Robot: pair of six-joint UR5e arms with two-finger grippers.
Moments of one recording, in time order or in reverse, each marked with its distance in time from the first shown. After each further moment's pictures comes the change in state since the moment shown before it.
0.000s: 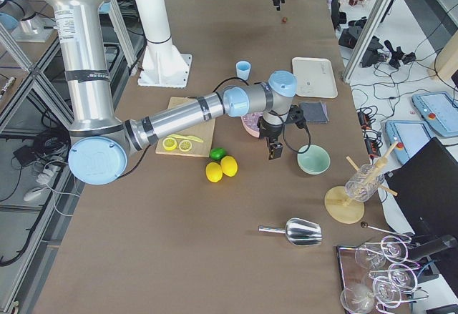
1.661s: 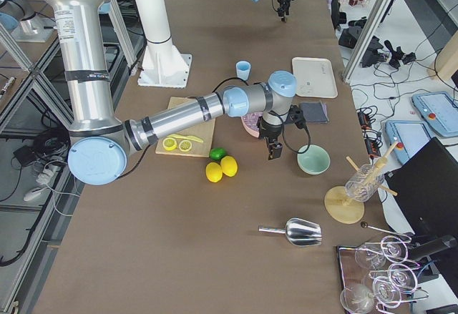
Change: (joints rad) left arm 0.018 -0.108 0.256 -0.126 0.006 0.033; right arm 0.000 -0.001 0.002 -0.003 0.002 0.001
